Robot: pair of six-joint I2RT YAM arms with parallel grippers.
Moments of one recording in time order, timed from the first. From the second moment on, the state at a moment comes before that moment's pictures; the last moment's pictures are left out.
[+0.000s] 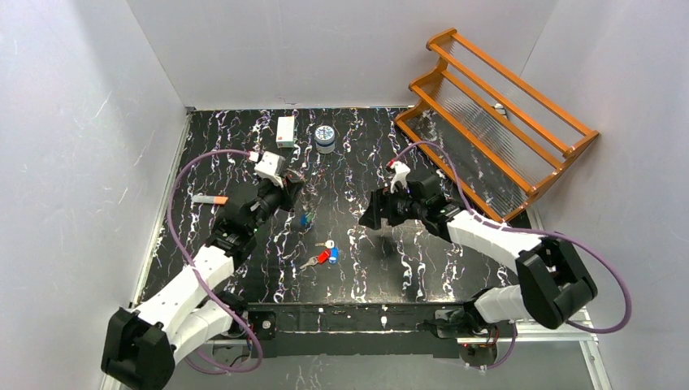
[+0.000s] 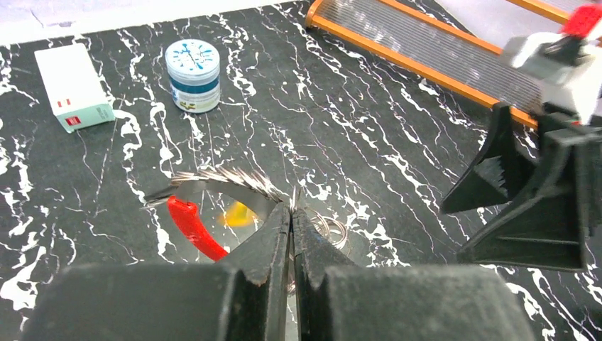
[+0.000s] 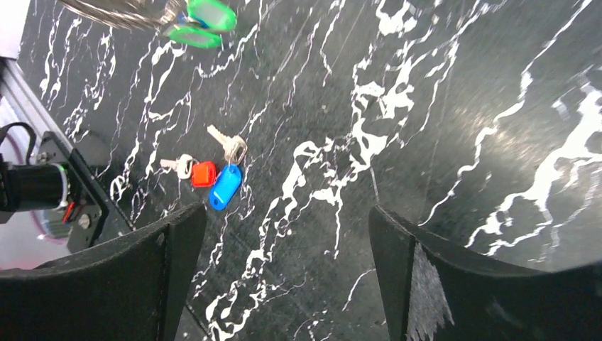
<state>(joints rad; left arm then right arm) -0.46 0.94 0.54 0.26 0.11 -0.17 0.62 1.33 0.70 0.04 -0.36 0.37</state>
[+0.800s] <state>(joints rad) -0.42 0.44 0.34 0.02 0.33 0.16 0.84 1.76 0.94 -0.05 -0.38 0.45</state>
